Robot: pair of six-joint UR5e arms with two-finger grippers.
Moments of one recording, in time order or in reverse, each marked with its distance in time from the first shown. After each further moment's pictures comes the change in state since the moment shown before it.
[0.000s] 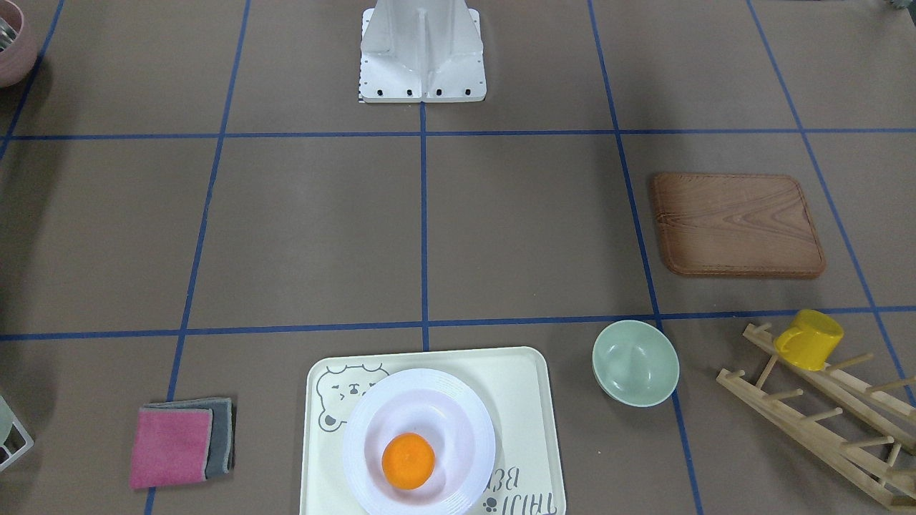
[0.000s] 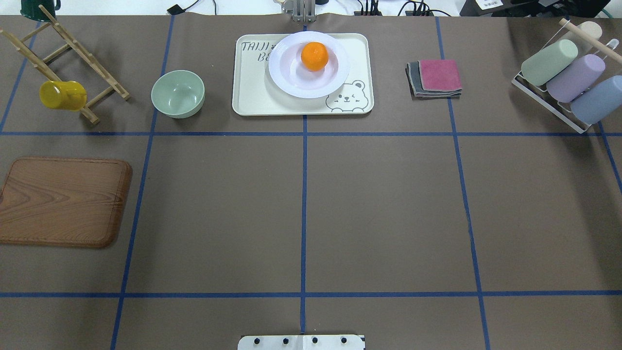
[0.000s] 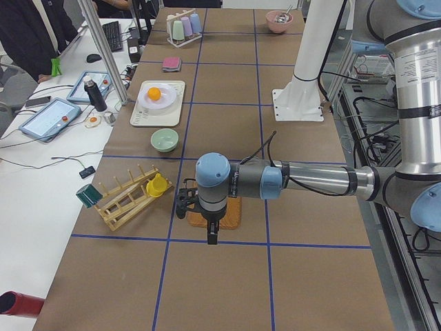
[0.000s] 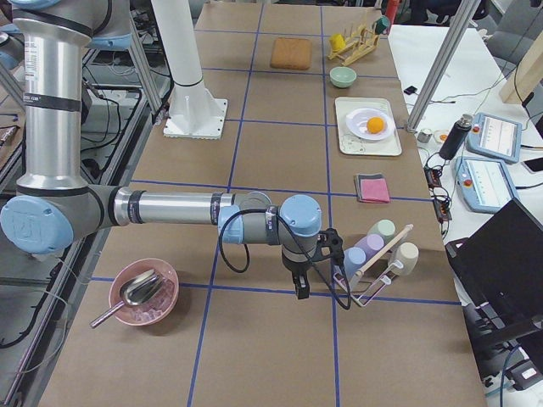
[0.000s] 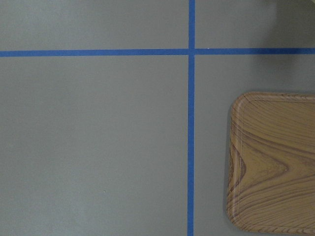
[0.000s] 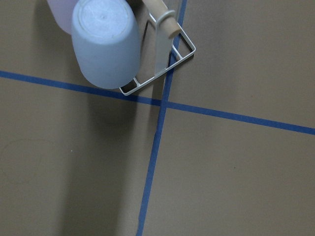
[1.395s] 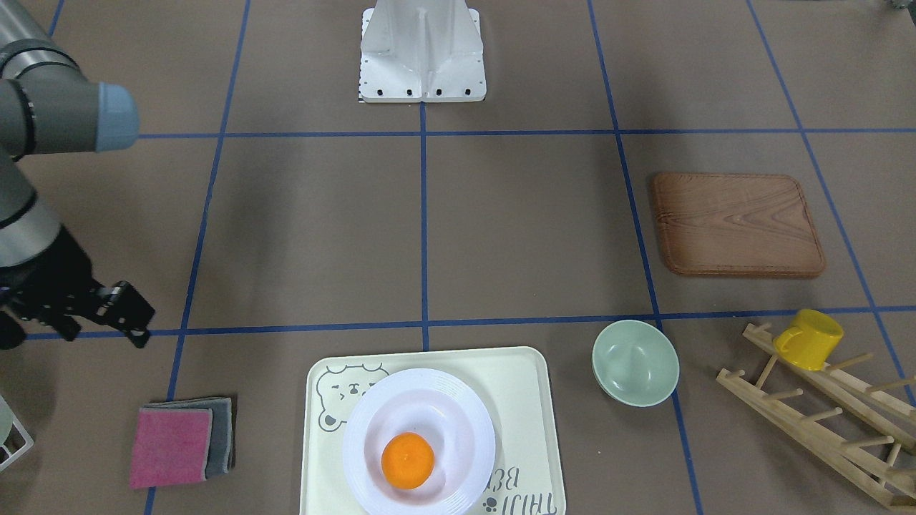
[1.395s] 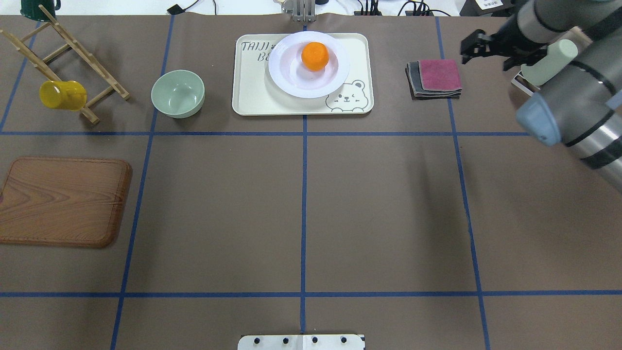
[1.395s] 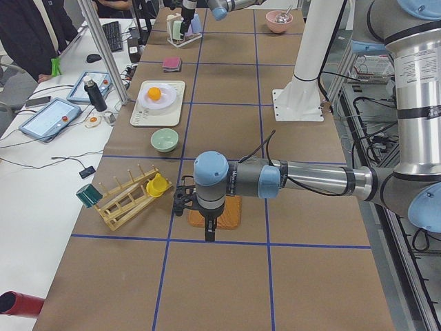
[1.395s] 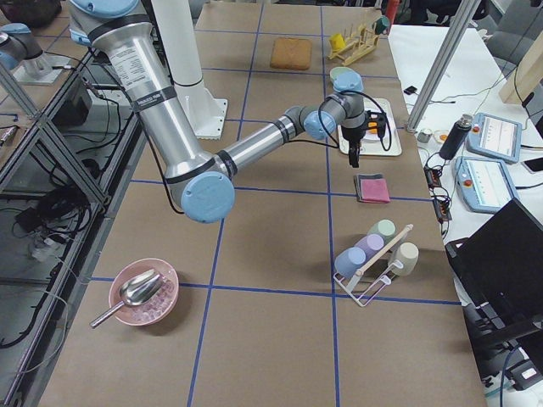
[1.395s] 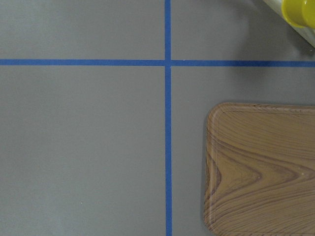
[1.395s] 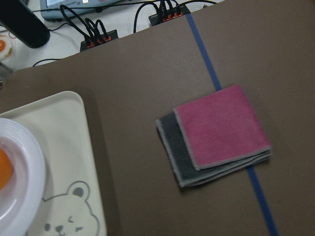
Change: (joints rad) left arm -0.005 -0.010 -0.003 0.000 -0.013 0.001; right arm -0.472 0.502 -0.057 0.204 -0.244 1.077
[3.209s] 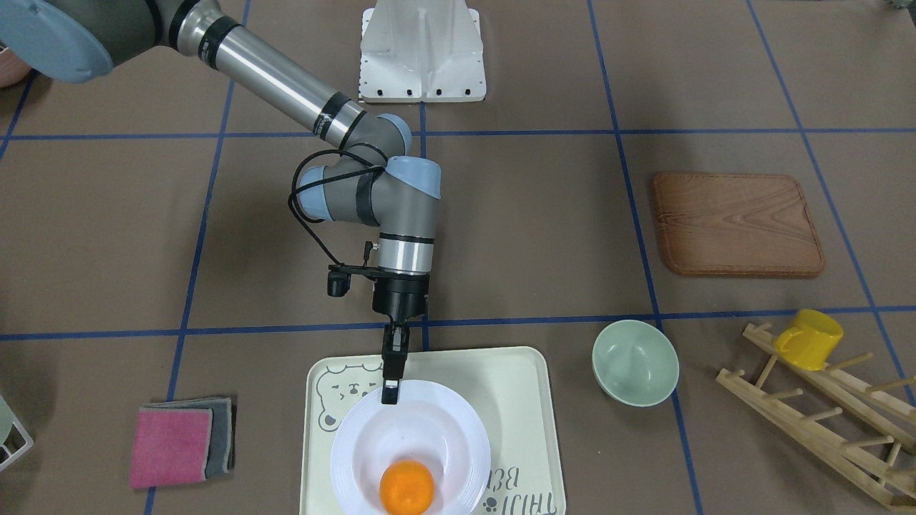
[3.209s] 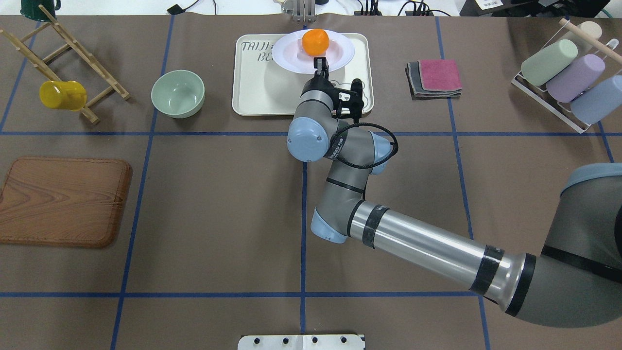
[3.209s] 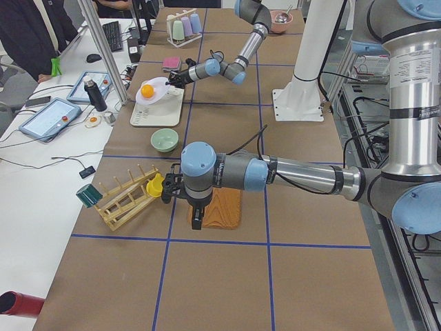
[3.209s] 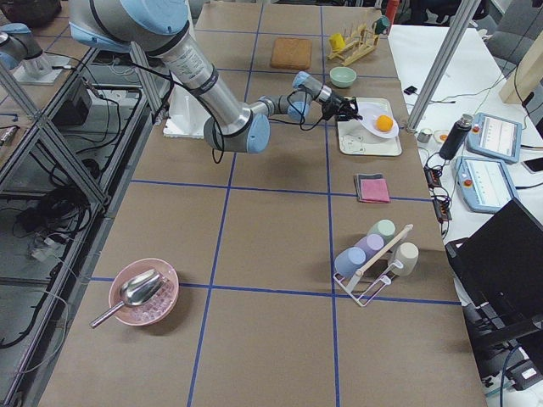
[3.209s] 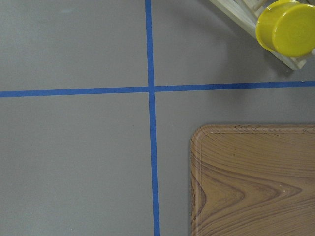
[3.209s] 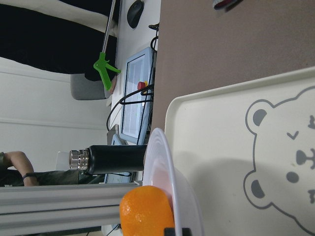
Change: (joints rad) left arm 0.002 -0.080 0.026 -0.004 -0.068 -0.002; right arm -0.601 0.579 -0.721 0.413 -1.229 1.862
